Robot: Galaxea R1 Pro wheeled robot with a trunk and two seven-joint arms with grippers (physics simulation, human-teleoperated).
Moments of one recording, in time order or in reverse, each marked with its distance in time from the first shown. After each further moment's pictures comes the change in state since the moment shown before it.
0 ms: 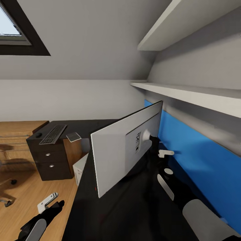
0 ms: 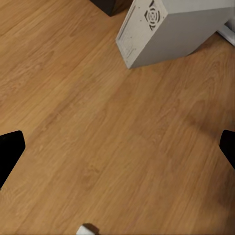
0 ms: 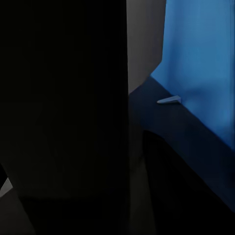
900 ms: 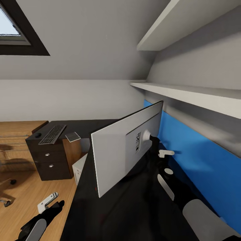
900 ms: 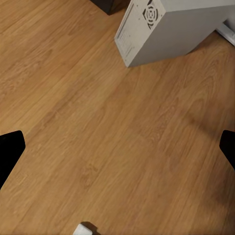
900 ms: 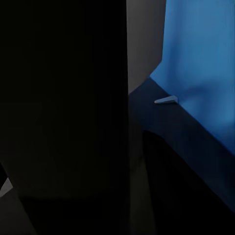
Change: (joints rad) left arm 0.000 0.000 -0.001 0.000 0.002 0.000 0.000; right arm 0.000 -0.002 0.000 0.000 -0.005 0.000 0.000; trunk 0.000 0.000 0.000
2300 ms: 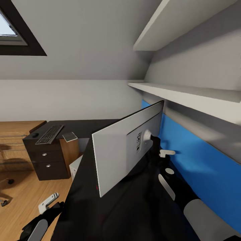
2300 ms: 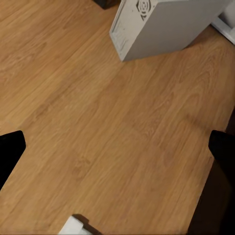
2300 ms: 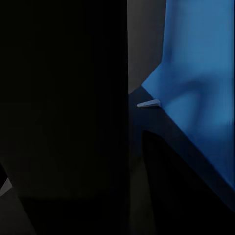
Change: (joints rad) left arm -0.001 -0.013 0.001 0.009 -0.016 -0.009 -0.001; right arm 0.000 -0.009 -0.004 -0.002 0.009 0.000 0.001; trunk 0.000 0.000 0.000
